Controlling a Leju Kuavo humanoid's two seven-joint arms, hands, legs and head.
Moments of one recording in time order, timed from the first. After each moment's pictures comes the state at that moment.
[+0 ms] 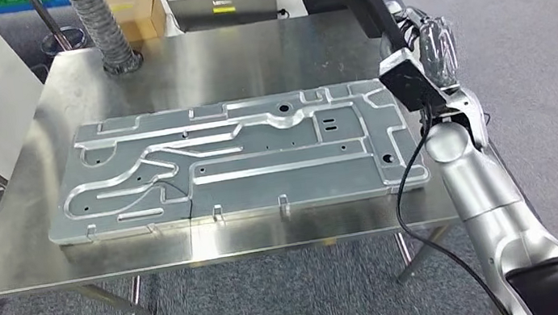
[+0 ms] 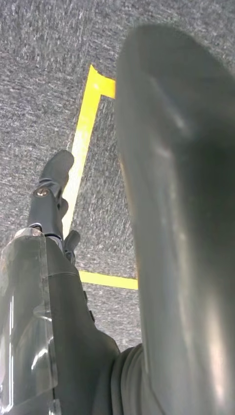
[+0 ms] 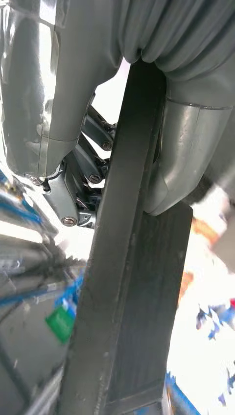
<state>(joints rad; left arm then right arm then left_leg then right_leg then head) -0.10 0.11 -1.17 -0.12 1.56 0.10 -0.39 -0.79 -0.15 0.20 -1.12 0.68 -0.34 -0.37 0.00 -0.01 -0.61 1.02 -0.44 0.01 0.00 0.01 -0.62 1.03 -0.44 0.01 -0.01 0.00</state>
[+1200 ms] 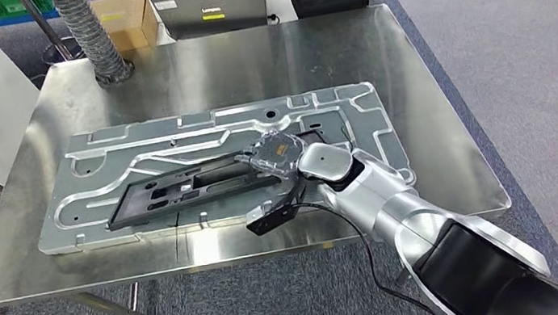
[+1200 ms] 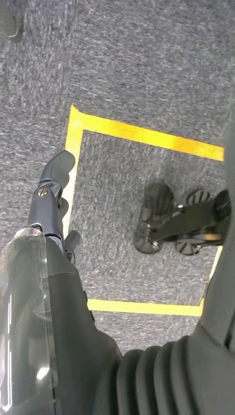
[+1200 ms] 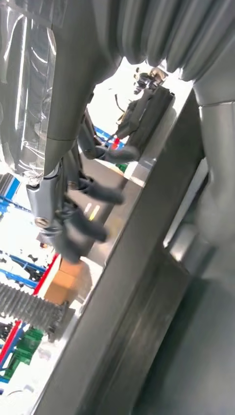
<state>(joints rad) -0.11 0.11 -1.22 -0.12 1.55 0.07 -0.48 -1.04 0.17 0.84 -0.39 1.39 -0.21 -0.39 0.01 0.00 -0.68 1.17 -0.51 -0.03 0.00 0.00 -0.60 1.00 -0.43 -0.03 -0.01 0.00</state>
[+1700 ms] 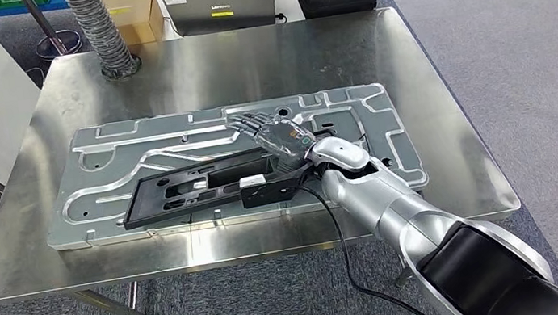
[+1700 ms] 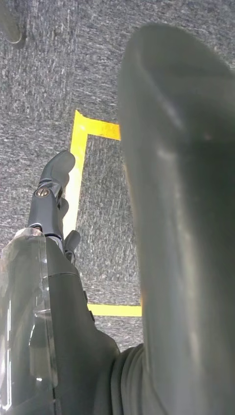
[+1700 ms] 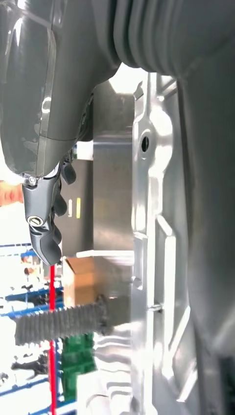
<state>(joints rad) -0.11 0.12 -1.25 -0.12 1.56 0.07 -0.50 -1.00 0.15 0.68 -0.42 0.97 -0.20 -0.53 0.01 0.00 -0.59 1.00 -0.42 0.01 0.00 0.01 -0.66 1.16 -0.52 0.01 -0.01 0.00</state>
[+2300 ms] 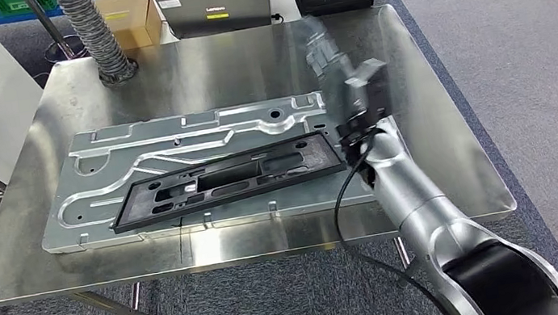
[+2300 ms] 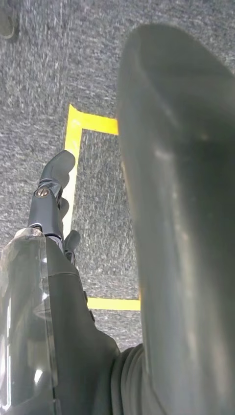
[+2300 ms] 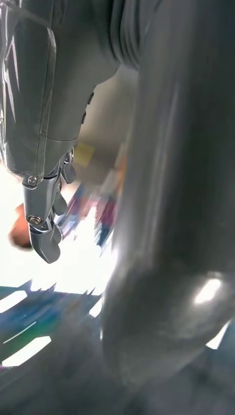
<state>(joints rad) -0.11 0.11 -1.26 -0.12 1.56 0.07 -0.49 -0.88 0.08 0.27 -0.83 -0.01 0.08 -0.70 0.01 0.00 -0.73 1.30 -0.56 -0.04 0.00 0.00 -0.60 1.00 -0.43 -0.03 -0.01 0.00</state>
